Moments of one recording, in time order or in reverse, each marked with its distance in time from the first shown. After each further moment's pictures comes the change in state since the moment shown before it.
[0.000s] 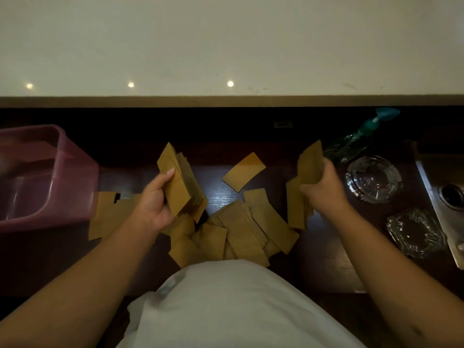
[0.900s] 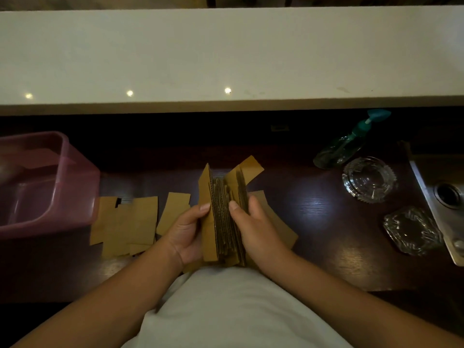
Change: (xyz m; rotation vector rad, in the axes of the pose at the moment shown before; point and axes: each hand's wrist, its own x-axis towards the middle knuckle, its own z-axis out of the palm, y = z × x) left_hand -0.050 -0.051 0.044 -0.034 -0.403 -0.196; right_hand -0.124 -0.048 0.088 0.265 -0.380 -0.022
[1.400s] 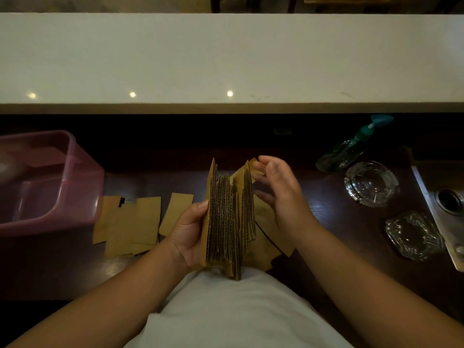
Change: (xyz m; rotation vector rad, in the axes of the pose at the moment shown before) left_hand 0.000 0.000 -0.001 -0.101 -0.063 -0.039; right_hand 0.028 -0.028 -0.042 0.113 0.050 -0.215
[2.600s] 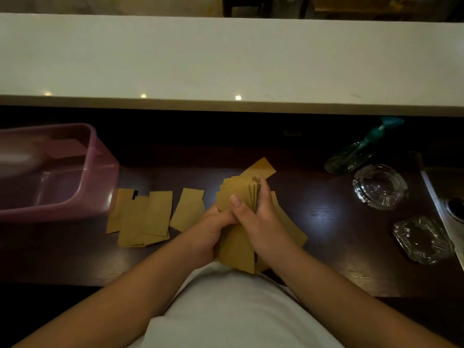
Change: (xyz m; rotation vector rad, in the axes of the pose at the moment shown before) left_hand -0.030 -0.009 0.043 0.568 0.247 0.129; right_hand -0.047 0.013 0.053 -0.190 -0.068 0.050
